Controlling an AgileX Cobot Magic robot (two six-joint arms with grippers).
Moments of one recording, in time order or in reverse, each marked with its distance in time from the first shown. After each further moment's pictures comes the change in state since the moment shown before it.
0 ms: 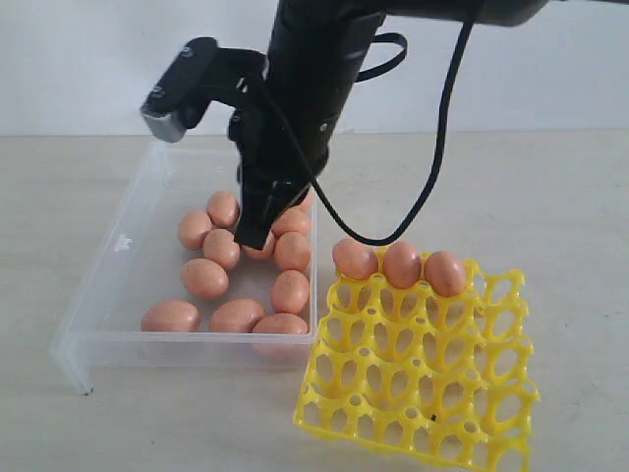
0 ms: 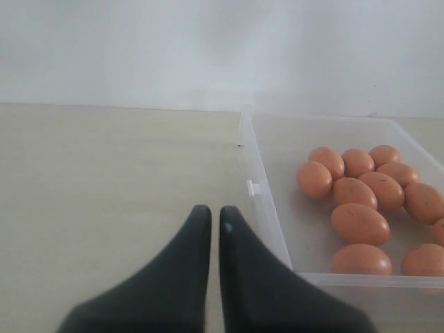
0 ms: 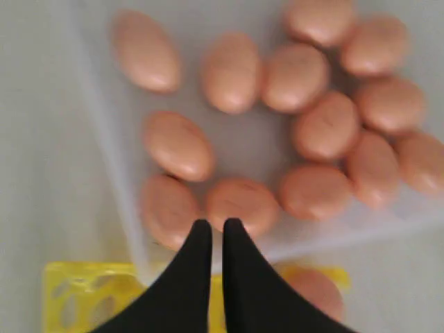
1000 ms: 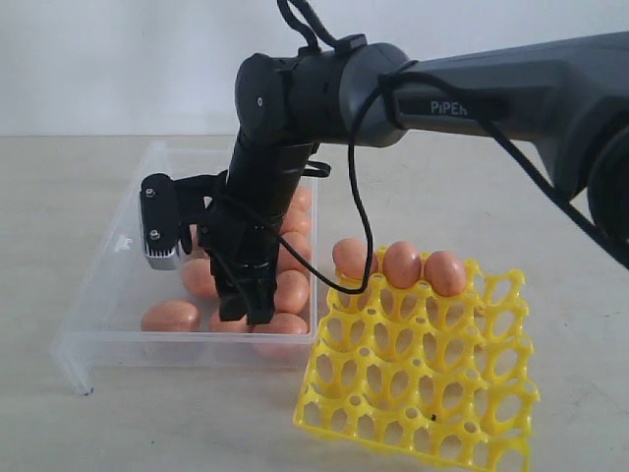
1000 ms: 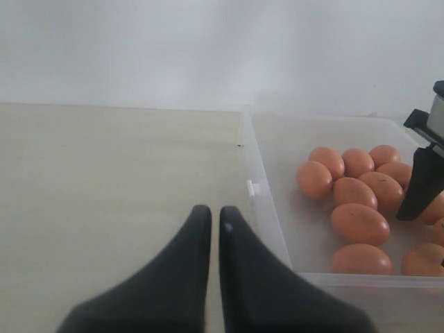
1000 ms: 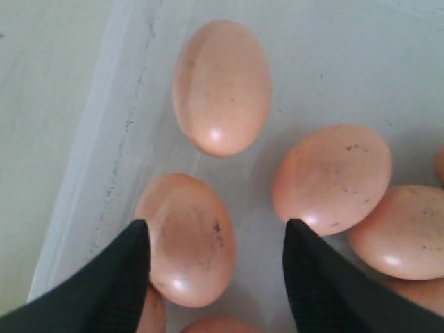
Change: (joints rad) left arm 0.000 0.000 0.000 0.000 0.000 0.000; right arm -0.005 0.295 -0.055 0.150 -0.128 -0.547
